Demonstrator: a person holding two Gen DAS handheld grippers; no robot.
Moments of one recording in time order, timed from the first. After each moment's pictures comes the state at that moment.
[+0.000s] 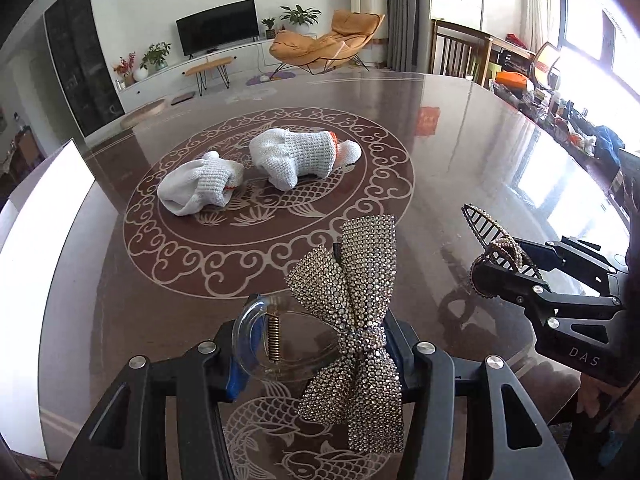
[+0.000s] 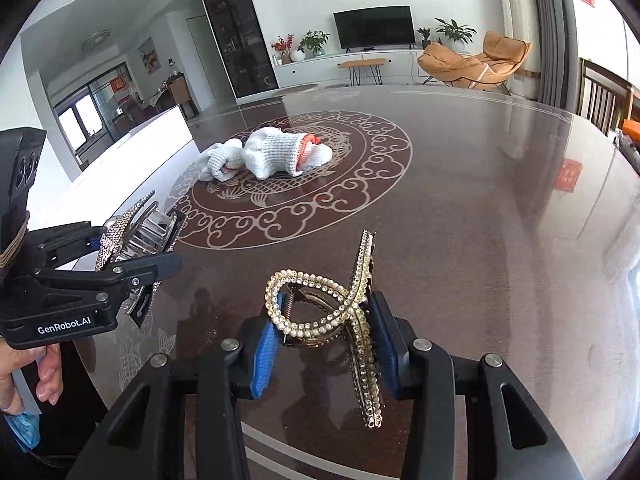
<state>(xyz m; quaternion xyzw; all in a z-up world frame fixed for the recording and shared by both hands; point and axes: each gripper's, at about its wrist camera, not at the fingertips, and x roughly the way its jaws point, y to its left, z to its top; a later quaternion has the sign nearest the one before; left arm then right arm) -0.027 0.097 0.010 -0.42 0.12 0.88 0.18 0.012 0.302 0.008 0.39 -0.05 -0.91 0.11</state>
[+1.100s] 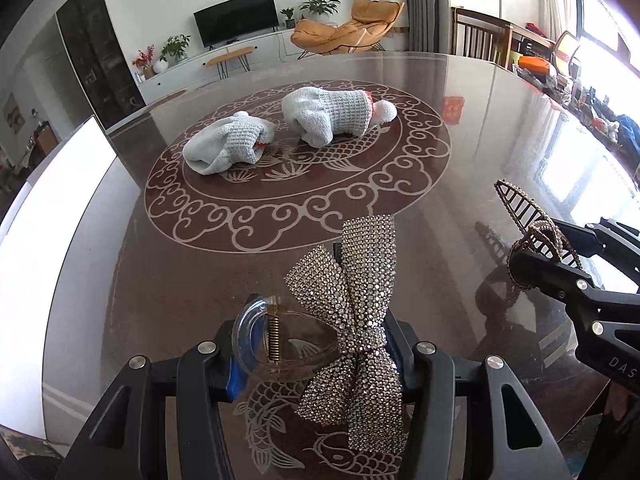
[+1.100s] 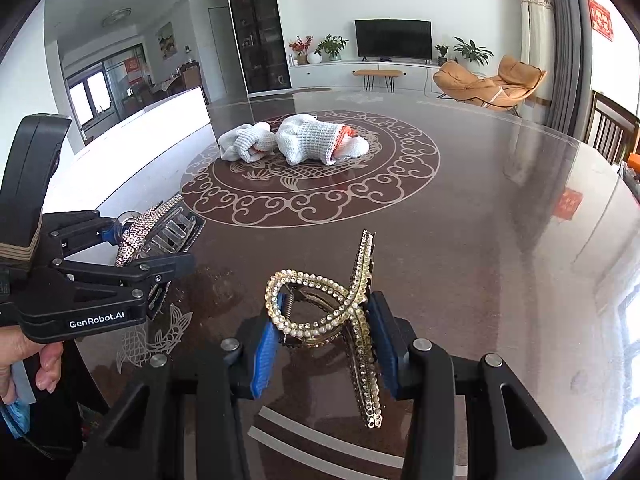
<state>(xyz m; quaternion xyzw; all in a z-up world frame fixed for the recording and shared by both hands) -0.025 0.081 -0.021 -0.44 0.14 0.88 0.13 0.023 0.279 -0.003 0.38 -0.01 -0.92 0.12</state>
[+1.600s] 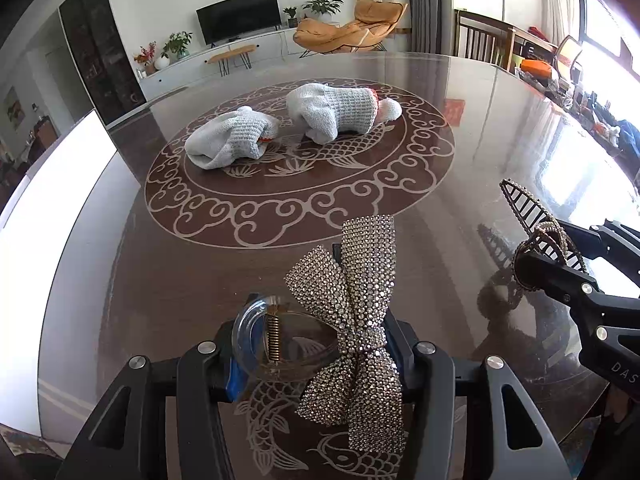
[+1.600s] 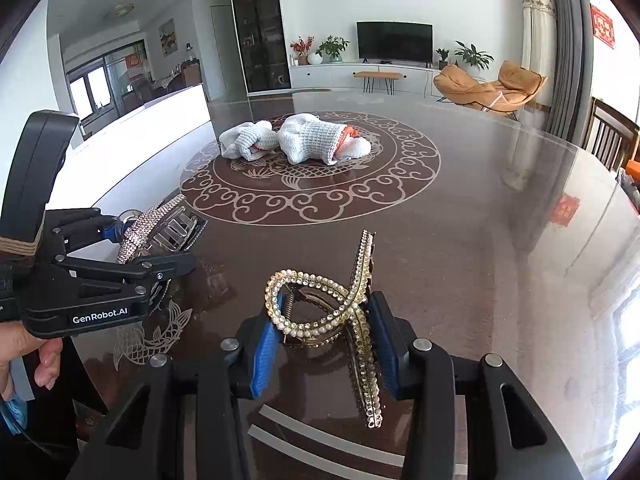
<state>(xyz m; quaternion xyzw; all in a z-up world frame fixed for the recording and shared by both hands) -0.026 0.077 -0.024 -0.44 0.12 0.88 0.14 0.025 0.275 -0.004 0.38 0.01 -0.92 0.12</state>
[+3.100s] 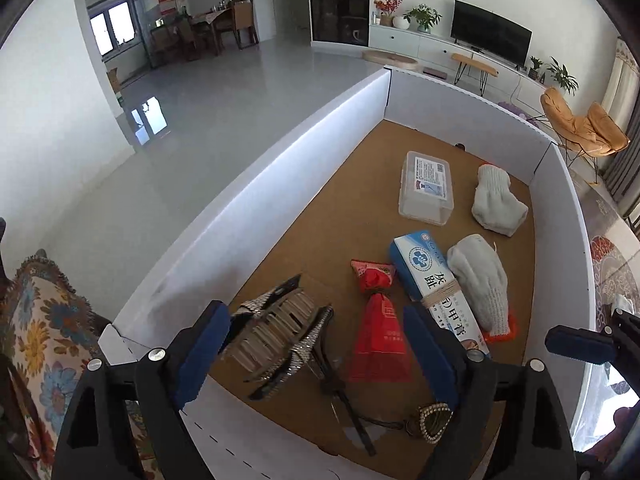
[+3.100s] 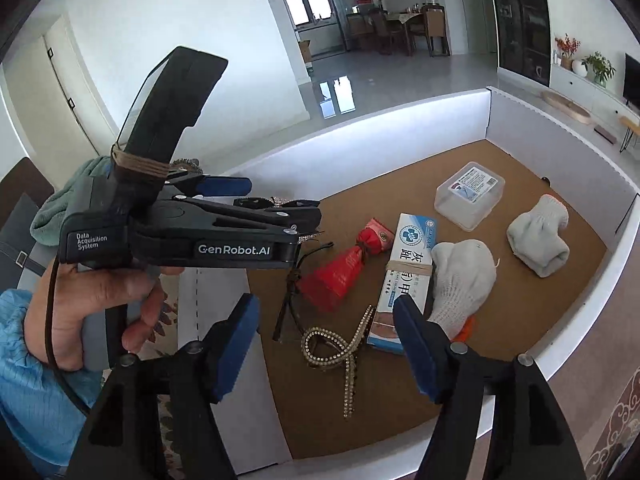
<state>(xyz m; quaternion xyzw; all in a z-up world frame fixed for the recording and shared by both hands) -0.105 -0.432 0.048 -0.46 -0.07 0.87 -0.18 -0.135 -0.255 0.067 0.42 0.10 -0.75 0.50</state>
